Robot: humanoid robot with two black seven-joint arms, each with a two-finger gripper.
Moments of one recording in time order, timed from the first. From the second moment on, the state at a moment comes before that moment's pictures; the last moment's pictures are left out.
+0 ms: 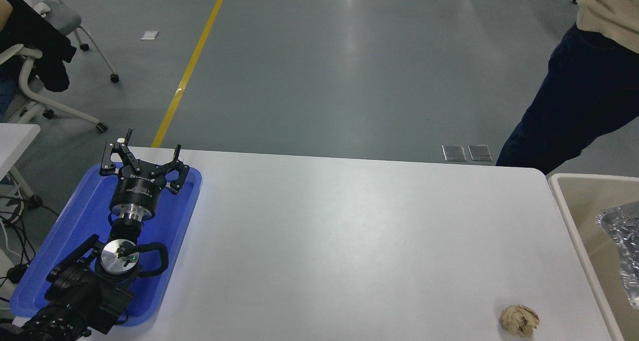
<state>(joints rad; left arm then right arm) -0.55 0.16 -1.10 -0.44 -0.08 -0.64 -0.35 0.68 -0.64 -1.15 0.05 -0.62 0.04 0.36</state>
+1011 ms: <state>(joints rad) -0.55 0.16 -1.10 -0.44 -0.08 -0.64 -0.35 0.81 -0.57 -1.04 0.13 -0.56 0.08 0.33</state>
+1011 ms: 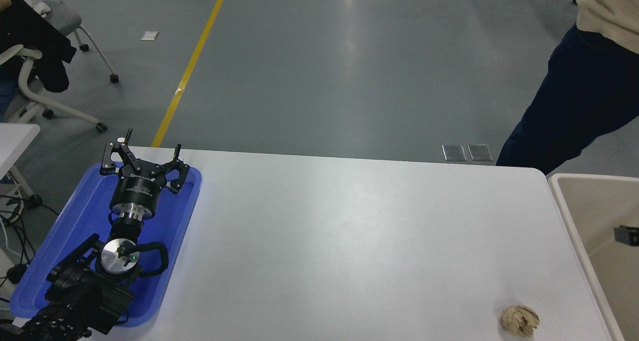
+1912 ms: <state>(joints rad) -0.55 0.16 -1.10 -0.44 -0.08 -0.64 -0.34 1.80 -0.65 -1.29 1.23 -0.58 0.34 0.25</state>
